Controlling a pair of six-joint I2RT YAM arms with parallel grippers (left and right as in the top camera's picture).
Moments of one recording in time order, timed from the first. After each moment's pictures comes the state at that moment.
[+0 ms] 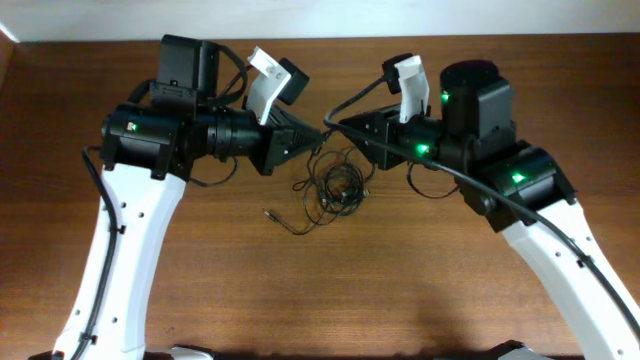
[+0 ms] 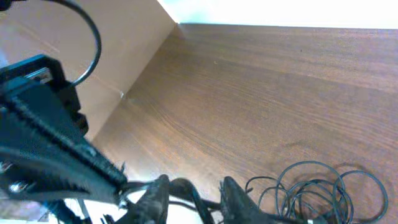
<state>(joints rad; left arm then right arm) -0.21 1.53 1.75 -1.15 0.89 0.27 0.43 1.39 1.45 -0.58 -0.52 0.36</state>
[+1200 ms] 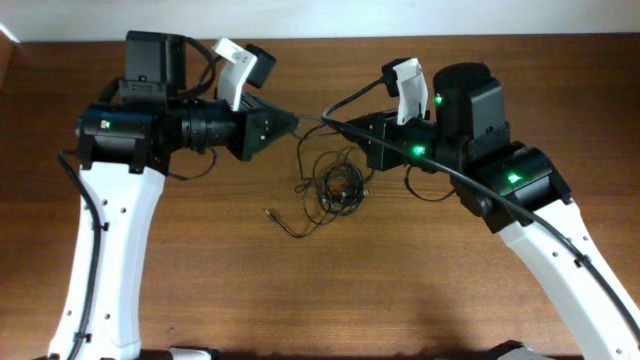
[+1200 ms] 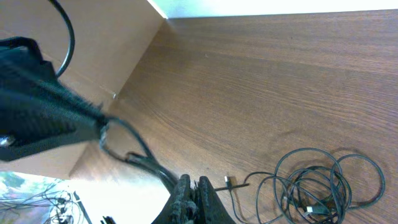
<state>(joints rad) -0.09 1.53 1.75 -1.12 0.87 0.17 0.44 1.39 1.45 -0.61 -0.47 0.40</state>
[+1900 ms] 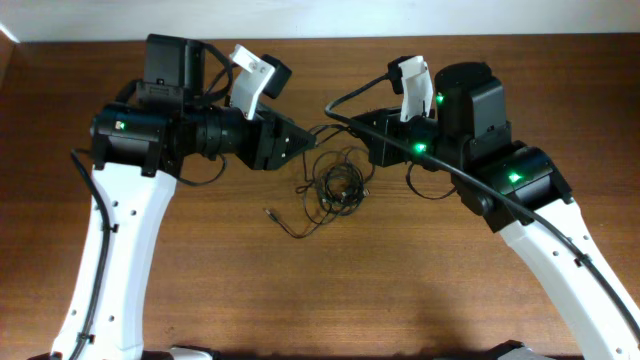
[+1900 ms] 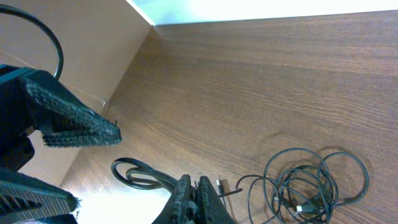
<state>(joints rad) -0.17 1.53 1.75 -1.17 0.80 0.22 0.44 1.39 1.45 -0.61 -0.42 0.42</state>
